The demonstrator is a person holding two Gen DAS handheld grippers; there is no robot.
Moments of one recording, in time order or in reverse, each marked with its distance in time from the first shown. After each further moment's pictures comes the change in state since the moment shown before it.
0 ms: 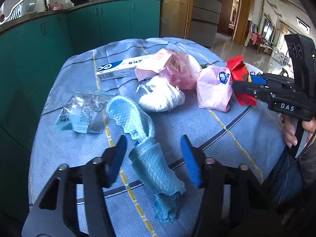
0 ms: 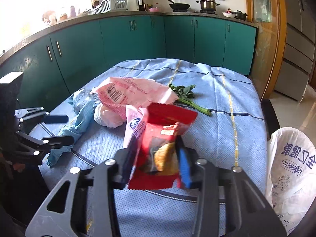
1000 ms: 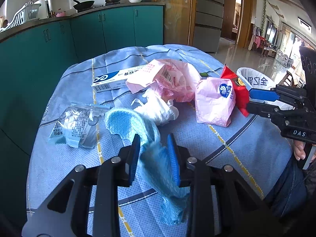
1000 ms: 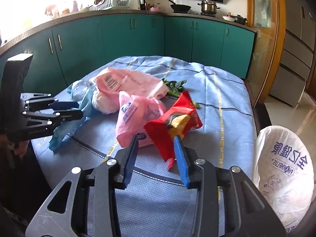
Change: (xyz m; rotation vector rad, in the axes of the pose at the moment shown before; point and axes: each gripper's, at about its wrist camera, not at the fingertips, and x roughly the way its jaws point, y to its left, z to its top) left arm 0.009 -0.015 0.013 0.000 -0.056 0.051; right arm -0.012 -0.001 -0.017 -0.065 0.022 -0.036
